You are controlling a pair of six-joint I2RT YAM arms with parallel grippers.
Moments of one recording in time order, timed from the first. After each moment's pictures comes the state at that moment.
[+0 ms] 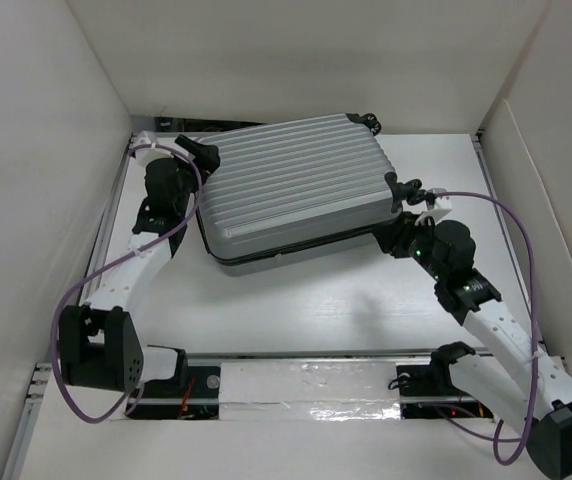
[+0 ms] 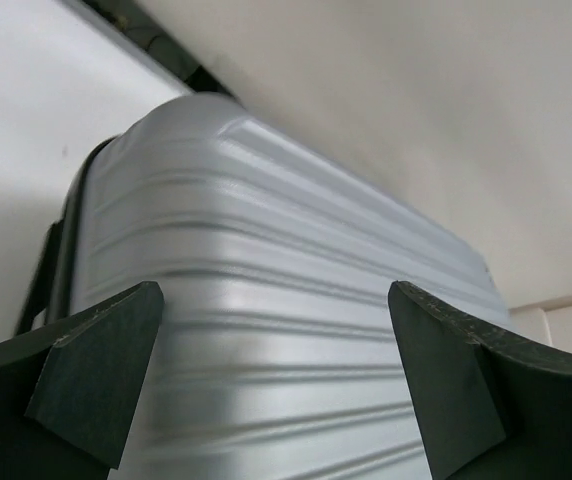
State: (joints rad) left arm -0.14 1.29 0.90 0.19 -0.13 -0.83; right arm 0.35 0.81 0.58 0.01 -0.10 0.47
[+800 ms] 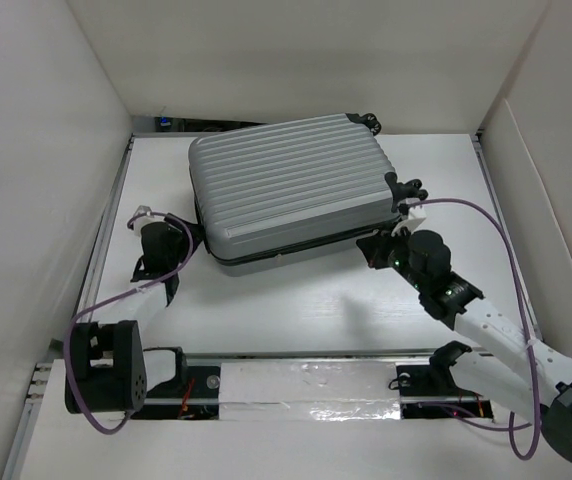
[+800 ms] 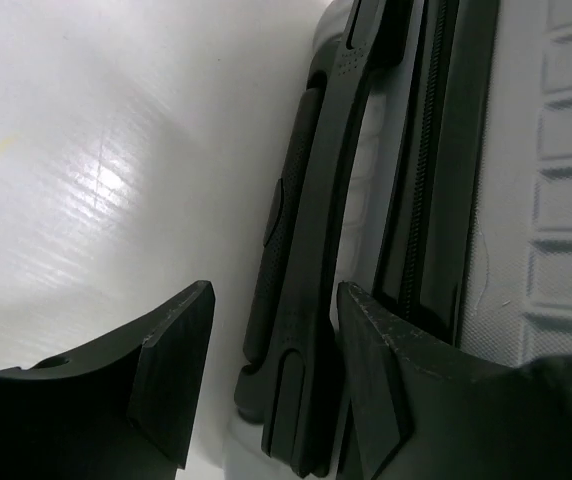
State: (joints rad) left arm 0.01 1.18 0.41 0.28 0.01 -0.90; right arm 0.58 0.88 0.54 0.08 0.02 0.47
